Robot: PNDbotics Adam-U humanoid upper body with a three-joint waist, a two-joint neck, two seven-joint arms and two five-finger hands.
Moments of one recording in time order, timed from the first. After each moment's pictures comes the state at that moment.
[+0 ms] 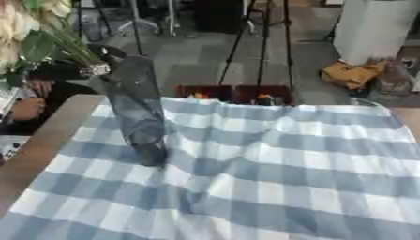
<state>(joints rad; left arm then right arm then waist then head) -1.15 0.71 -0.09 -1.08 -0.32 -0.14 -0.79 -0.40 -0.44 -0.38 -1.73 -0.30 -0.44 0.49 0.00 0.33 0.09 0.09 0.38</state>
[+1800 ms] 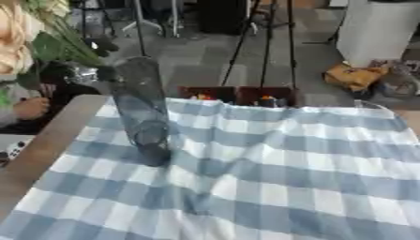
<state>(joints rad) -1.12 0.76 -0.09 -1.13 -0.31 -0.19 -0.71 -0.40 -0.44 -0.38 -1.73 -0.30 -0.43 0.47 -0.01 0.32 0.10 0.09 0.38</state>
